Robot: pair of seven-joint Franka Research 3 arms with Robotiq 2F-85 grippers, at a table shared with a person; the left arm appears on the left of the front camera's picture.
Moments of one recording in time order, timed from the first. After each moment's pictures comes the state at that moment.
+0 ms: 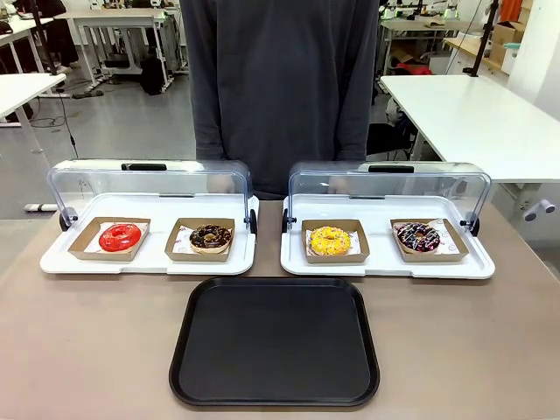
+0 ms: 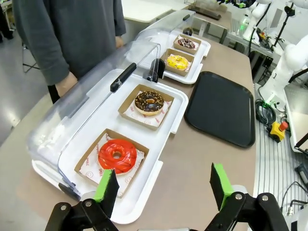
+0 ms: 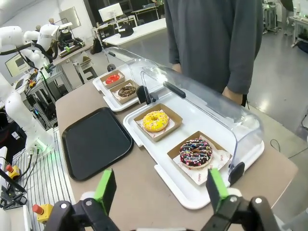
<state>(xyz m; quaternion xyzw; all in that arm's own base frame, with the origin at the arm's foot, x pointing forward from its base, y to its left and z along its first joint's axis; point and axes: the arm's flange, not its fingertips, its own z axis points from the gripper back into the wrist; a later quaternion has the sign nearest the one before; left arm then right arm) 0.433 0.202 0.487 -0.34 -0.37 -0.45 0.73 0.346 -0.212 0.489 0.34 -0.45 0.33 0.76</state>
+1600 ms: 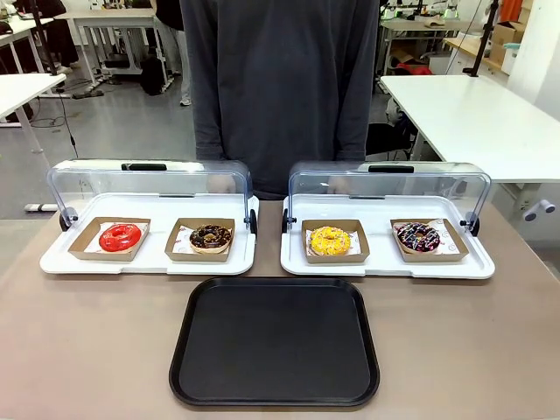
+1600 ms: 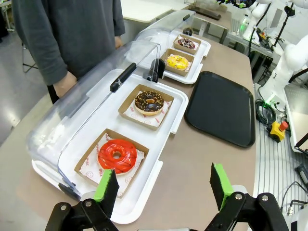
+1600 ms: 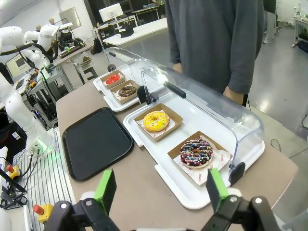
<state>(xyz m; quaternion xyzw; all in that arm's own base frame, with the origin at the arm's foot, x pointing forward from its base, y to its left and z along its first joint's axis) 0.433 0.202 0.487 -0.34 -0.37 -0.45 0.73 0.347 -0.212 0.488 0.34 -0.45 0.33 0.76</state>
